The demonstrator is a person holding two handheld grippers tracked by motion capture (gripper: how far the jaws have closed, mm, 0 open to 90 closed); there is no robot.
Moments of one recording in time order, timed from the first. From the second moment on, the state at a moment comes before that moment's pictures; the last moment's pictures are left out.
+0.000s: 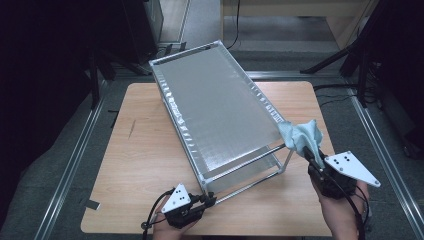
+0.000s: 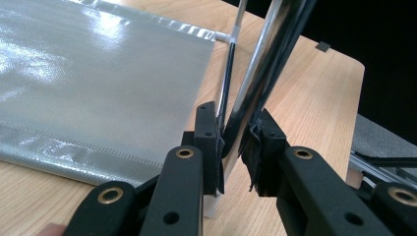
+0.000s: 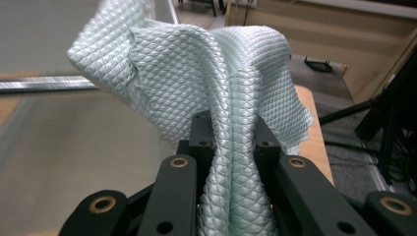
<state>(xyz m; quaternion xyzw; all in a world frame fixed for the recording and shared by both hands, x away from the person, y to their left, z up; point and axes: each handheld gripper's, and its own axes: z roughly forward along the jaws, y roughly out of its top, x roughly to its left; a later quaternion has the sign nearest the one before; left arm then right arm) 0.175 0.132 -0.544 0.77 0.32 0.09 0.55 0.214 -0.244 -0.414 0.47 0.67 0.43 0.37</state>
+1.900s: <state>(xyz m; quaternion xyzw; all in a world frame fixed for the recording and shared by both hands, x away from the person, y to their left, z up) 0.174 0.131 -0.544 0.77 0.32 0.10 0.54 0.257 -0.252 -0.515 0.52 0.73 0.38 0.24</state>
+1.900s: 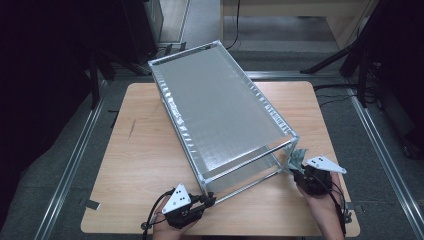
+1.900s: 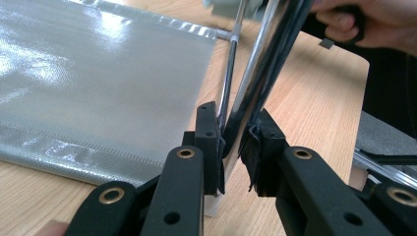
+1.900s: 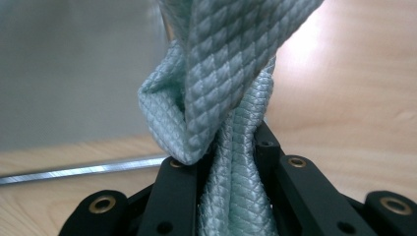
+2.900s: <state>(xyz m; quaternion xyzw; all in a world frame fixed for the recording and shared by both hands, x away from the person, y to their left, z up) 0.175 0.132 -0.545 0.77 0.32 0.09 0.54 0.235 -0.208 -0.497 0.45 0.76 0.41 0.24</state>
